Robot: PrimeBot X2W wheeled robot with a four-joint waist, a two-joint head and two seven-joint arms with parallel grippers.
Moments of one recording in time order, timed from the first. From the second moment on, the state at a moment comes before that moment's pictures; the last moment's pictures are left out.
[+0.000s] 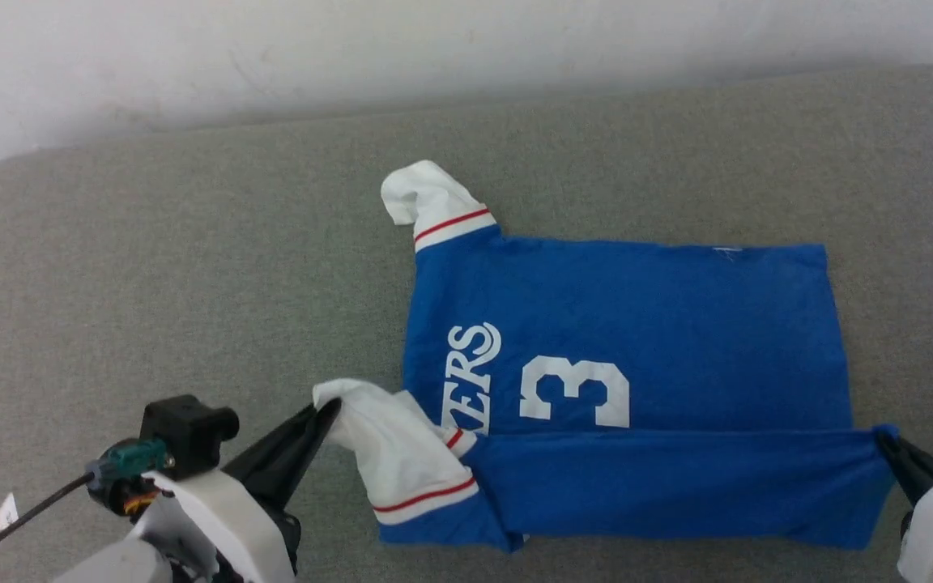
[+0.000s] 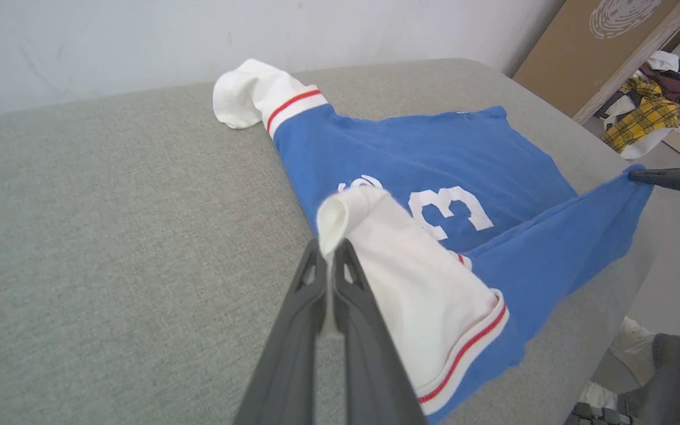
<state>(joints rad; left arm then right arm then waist) -0.26 0.85 -0.84 -0.22 -0.95 0.17 -0.09 0.13 -0.34 -0.13 -0.13 0.41 0.13 0.52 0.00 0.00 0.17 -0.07</state>
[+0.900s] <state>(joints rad) -0.49 0.59 -0.88 0.21 -0.94 0.00 -0.10 -0.16 -0.38 0.01 0.18 0.42 0.13 0.42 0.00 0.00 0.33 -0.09</state>
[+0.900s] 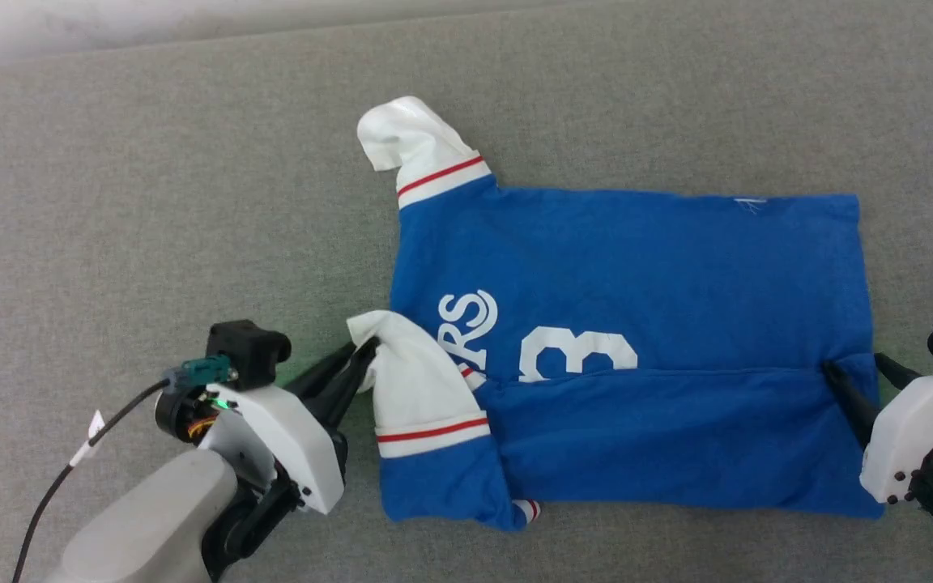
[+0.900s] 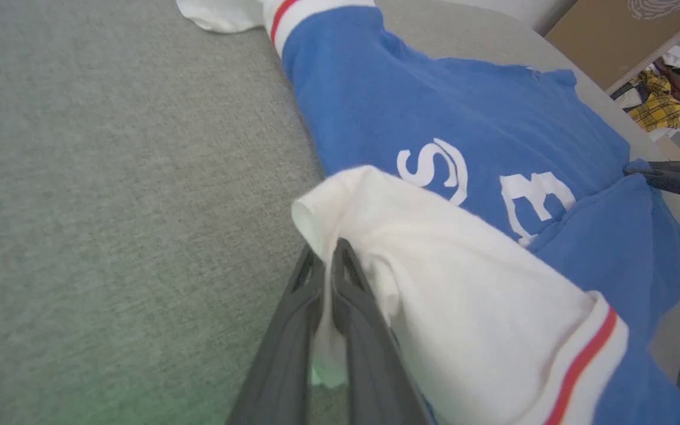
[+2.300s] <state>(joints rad) 0.09 0.39 -0.44 -0.17 -0.51 0.17 -0.04 0.19 -0.05 -0.29 -0.16 0.10 0.13 -0.15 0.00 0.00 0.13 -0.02</state>
